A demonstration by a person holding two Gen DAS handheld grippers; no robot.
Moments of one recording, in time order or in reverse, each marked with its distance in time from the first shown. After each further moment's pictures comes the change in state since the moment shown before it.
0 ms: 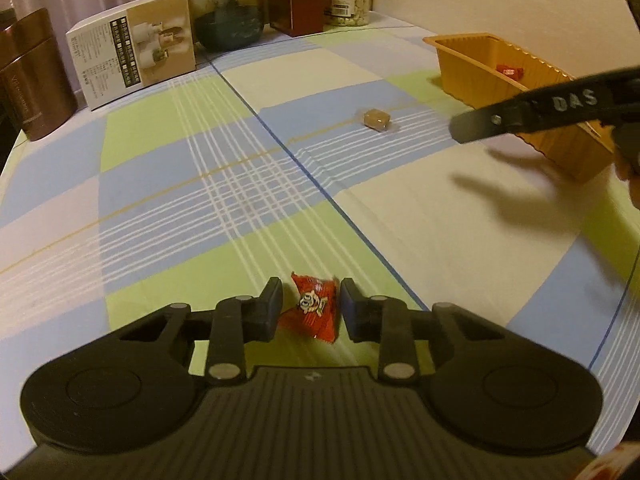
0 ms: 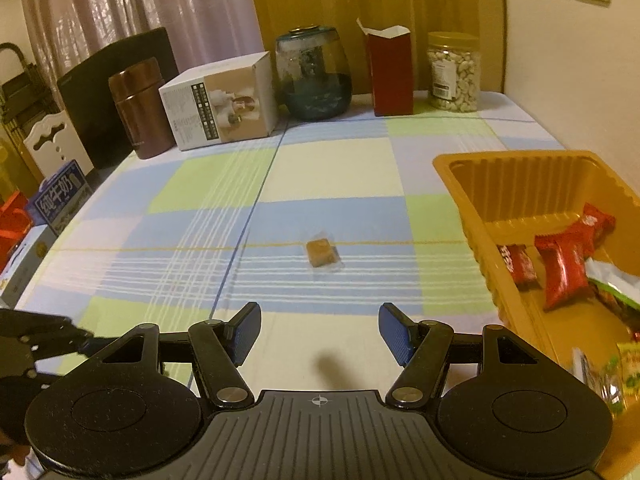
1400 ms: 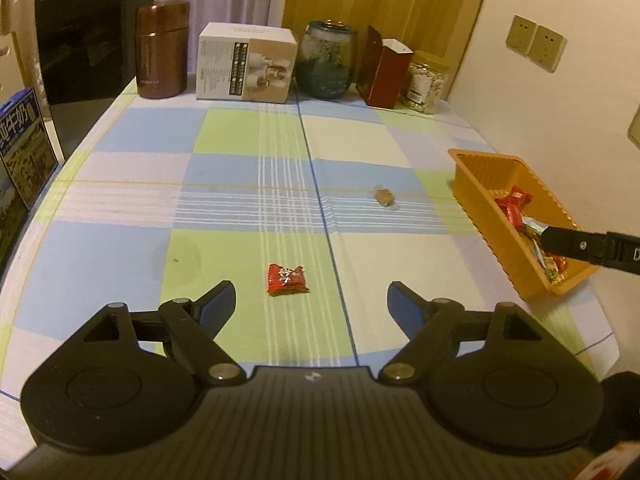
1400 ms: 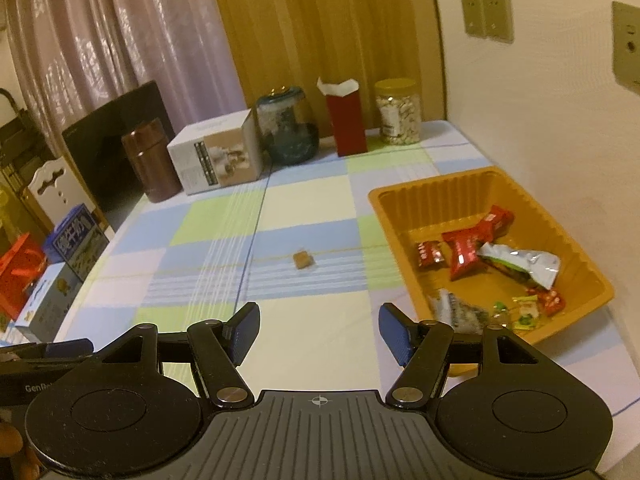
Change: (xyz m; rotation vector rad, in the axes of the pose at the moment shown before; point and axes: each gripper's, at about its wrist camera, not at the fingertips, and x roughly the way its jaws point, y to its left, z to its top) left arm -0.127 -0.035 -0.004 -0.427 -0.111 0.118; right arm -0.148 0.001 -0.016 0.094 -0.080 -0.040
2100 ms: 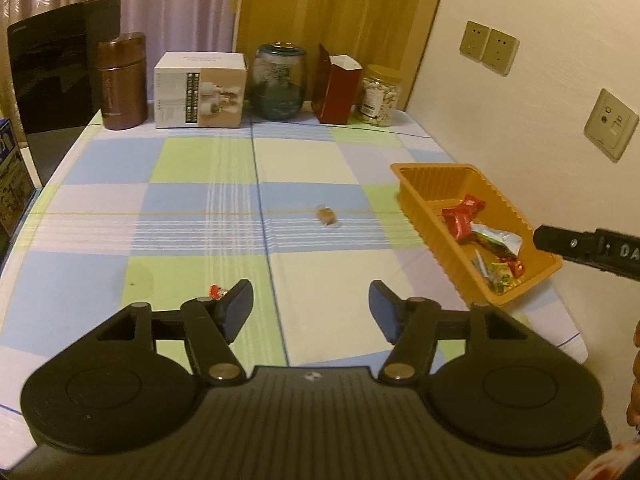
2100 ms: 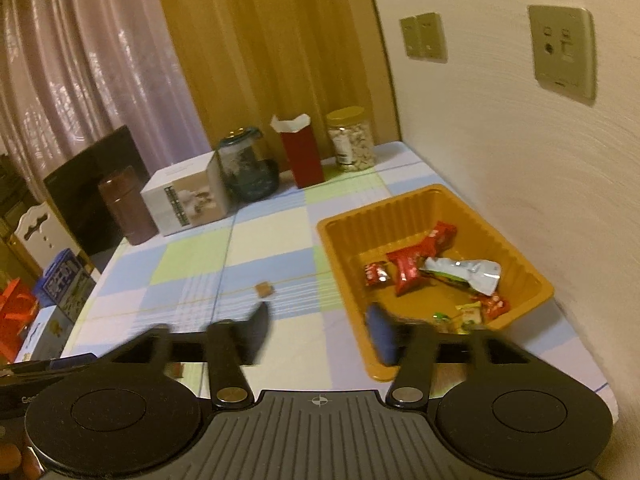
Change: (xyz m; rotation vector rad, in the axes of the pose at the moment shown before) left arm -0.028 -0.054 0.011 0.060 -0.038 -0.049; right arm -0.053 -0.041 0.009 0.092 -0.089 -0.042
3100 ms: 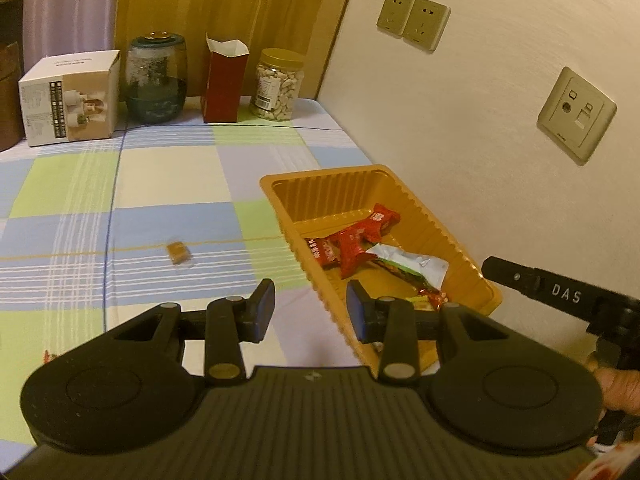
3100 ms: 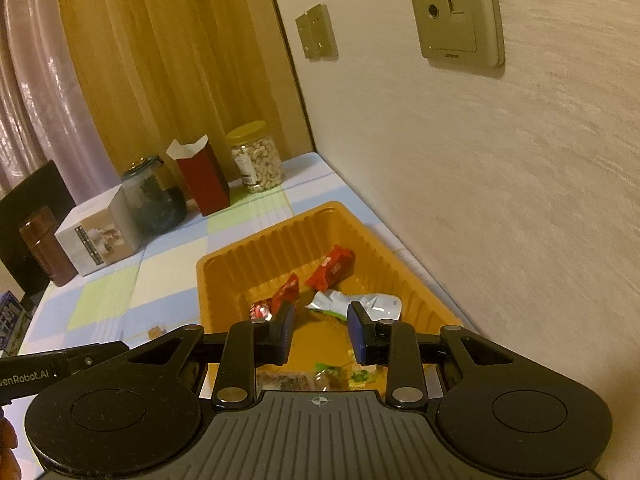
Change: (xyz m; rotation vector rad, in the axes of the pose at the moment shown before) left arm 0.094 -0.116 0.047 0.056 0.038 -0.186; right arm 0.037 -0.109 0.024 0.100 -0.033 -0.147
